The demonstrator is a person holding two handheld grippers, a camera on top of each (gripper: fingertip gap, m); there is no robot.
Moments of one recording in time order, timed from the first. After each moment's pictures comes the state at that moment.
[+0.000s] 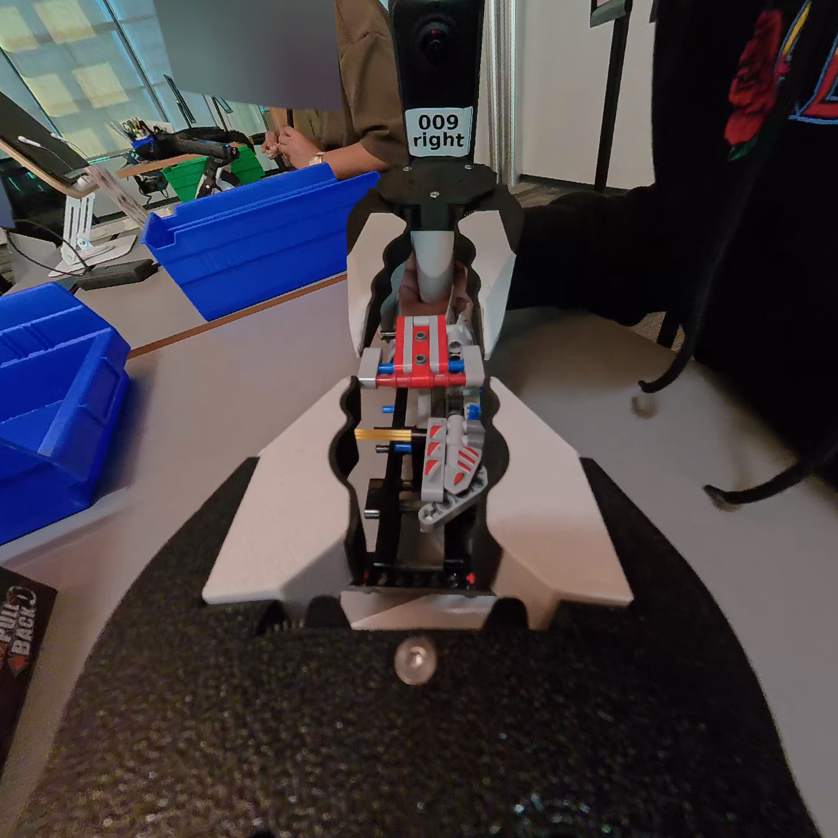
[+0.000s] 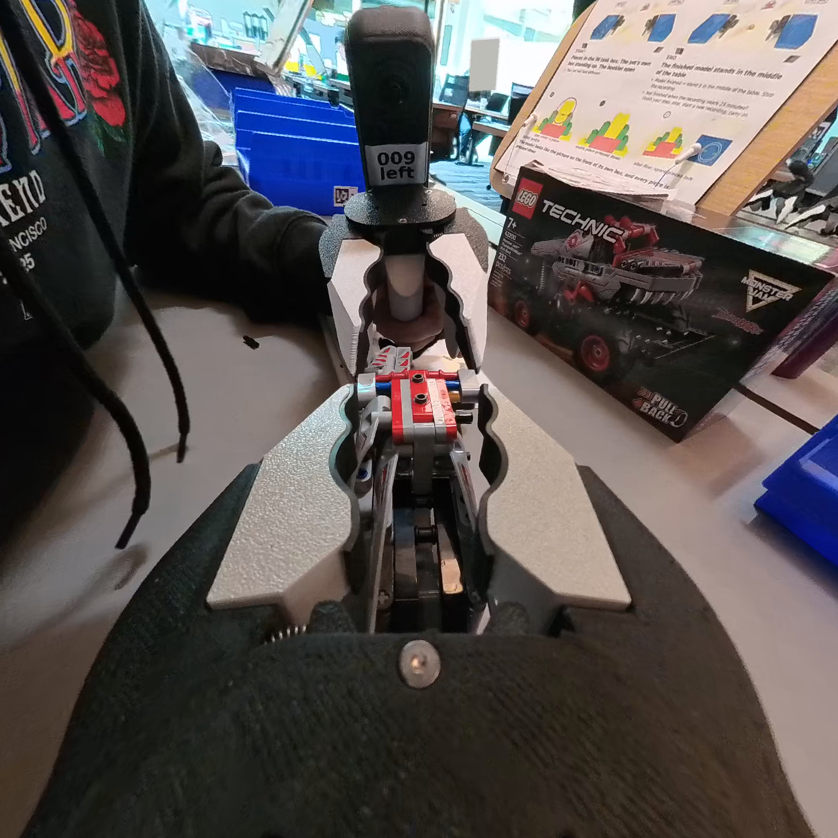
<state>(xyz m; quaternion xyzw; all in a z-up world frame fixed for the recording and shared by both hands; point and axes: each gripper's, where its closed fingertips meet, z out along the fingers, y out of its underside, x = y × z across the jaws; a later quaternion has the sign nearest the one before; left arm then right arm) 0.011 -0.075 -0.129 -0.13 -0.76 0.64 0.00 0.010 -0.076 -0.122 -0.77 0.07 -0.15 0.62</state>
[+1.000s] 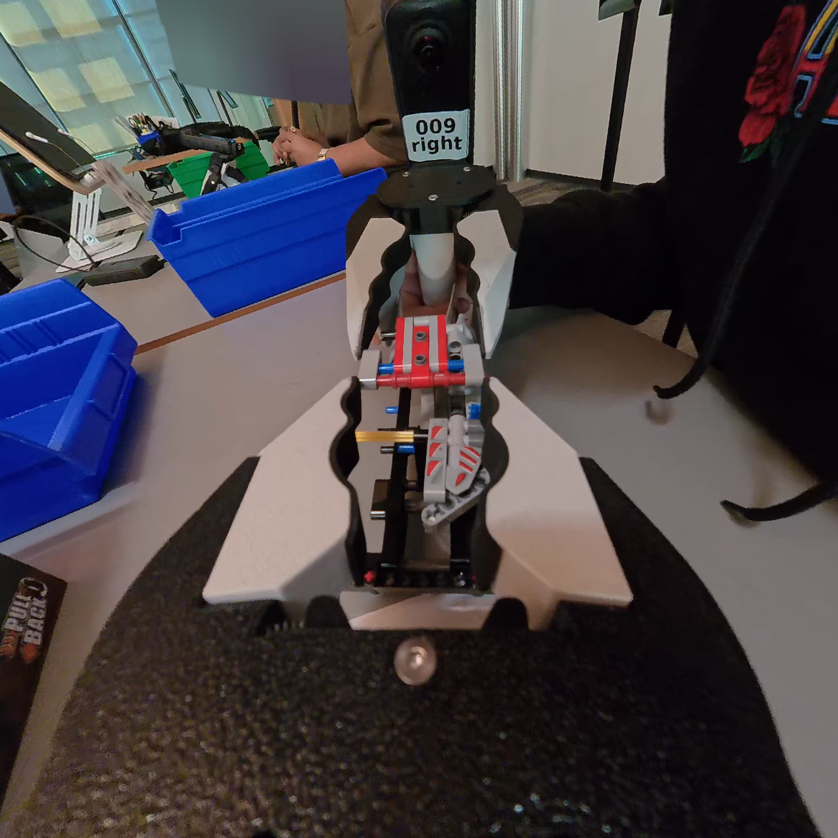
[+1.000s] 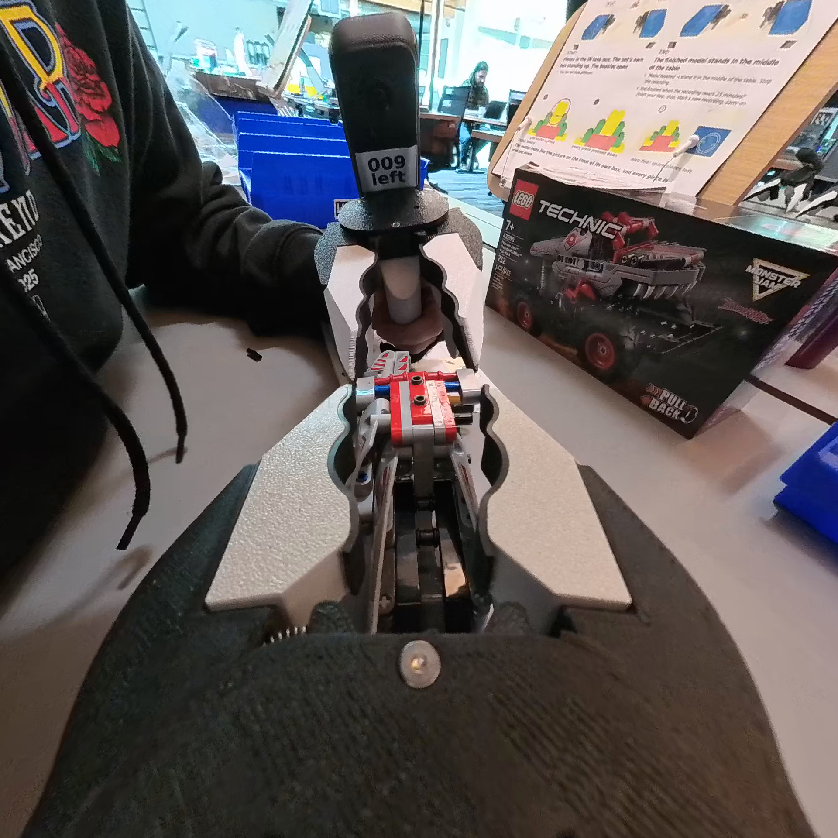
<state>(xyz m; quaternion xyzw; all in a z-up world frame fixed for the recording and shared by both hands) 0.013 -0.074 -0.128 -0.13 -0.76 0.63 0.00 0.013 -0.075 -0.121 -0.76 0.09 -0.13 0.63</state>
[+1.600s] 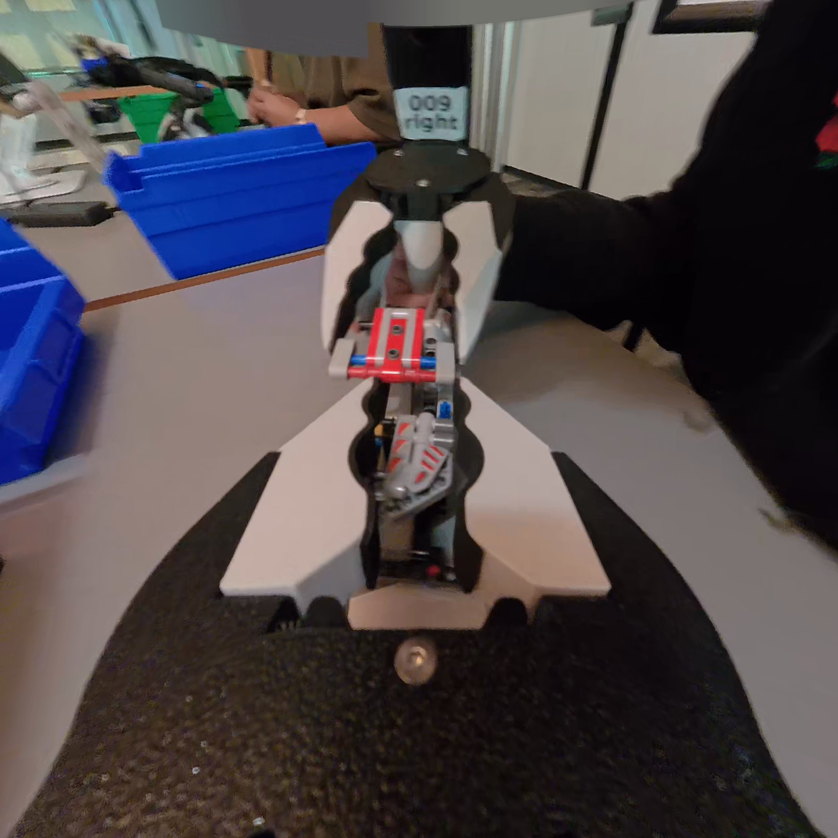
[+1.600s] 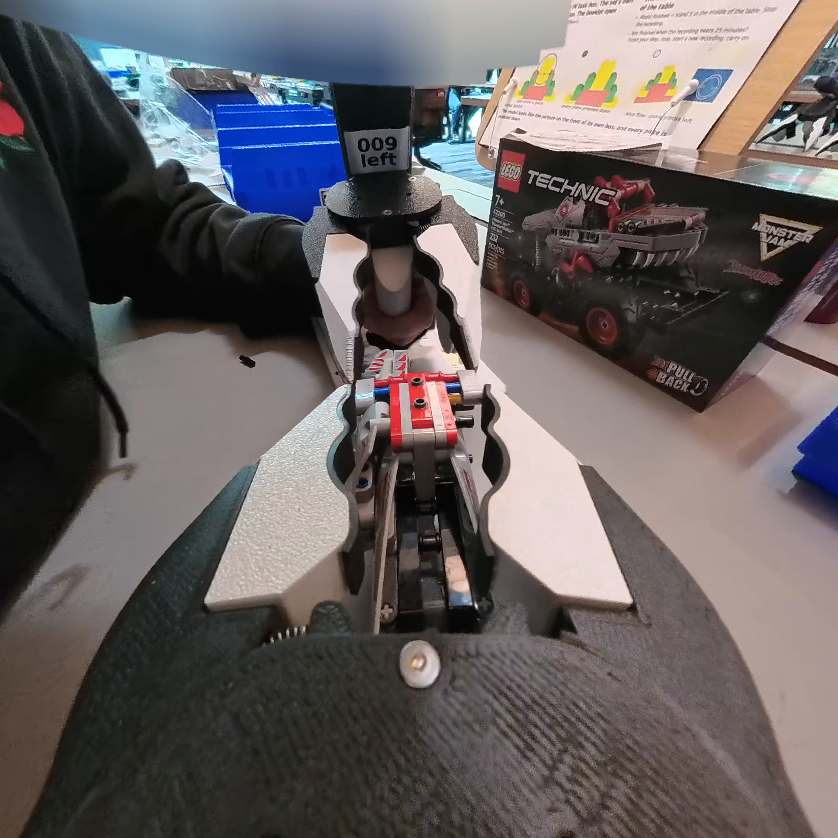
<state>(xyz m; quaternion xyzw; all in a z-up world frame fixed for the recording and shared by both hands) 0.014 -0.071 -0.132 -0.10 -0.78 0.62 0.05 0.022 -0.073 -0.124 -0.77 0.13 -0.11 0.62</state>
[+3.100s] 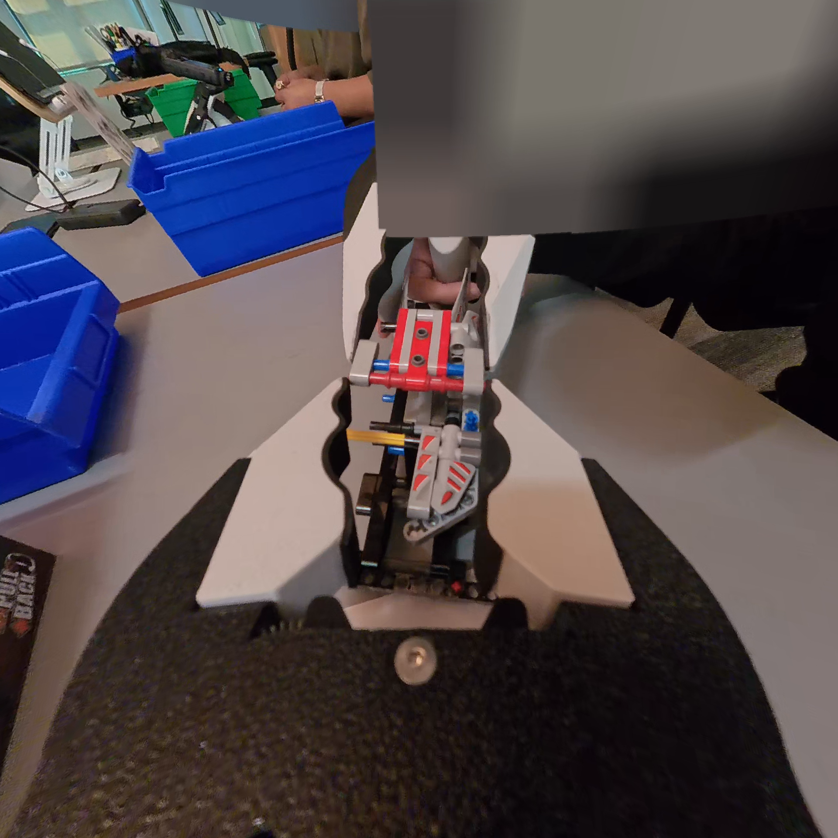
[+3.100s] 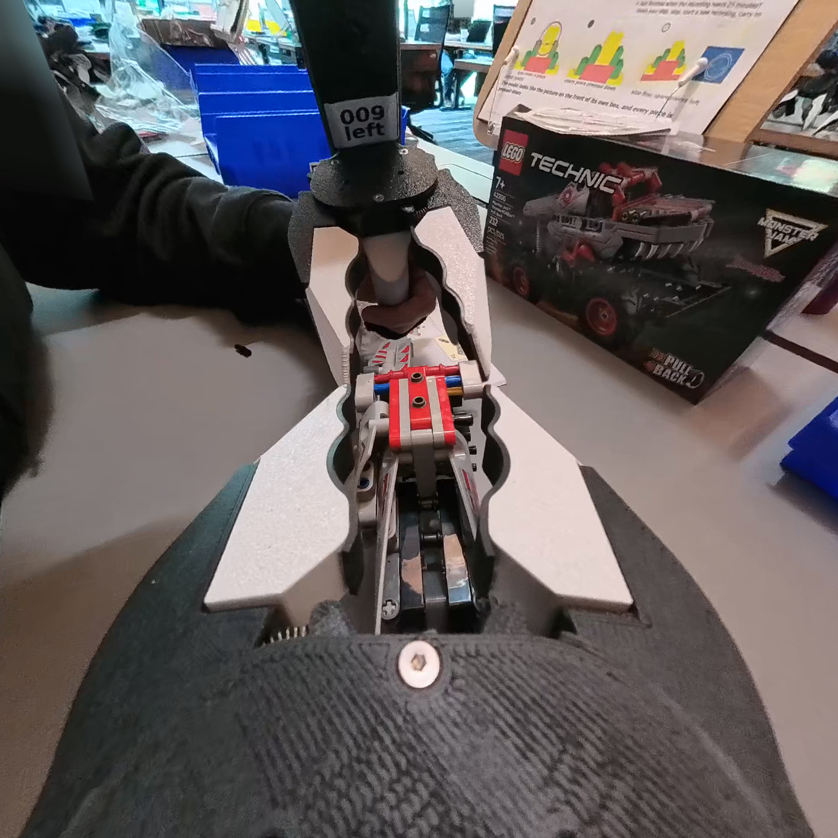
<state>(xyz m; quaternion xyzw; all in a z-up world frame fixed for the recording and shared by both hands) 0.015 -0.079 -0.134 -0.11 -0.79 0.60 0.01 0.018 -0.071 -0.124 -0.78 0.13 -0.12 0.60</state>
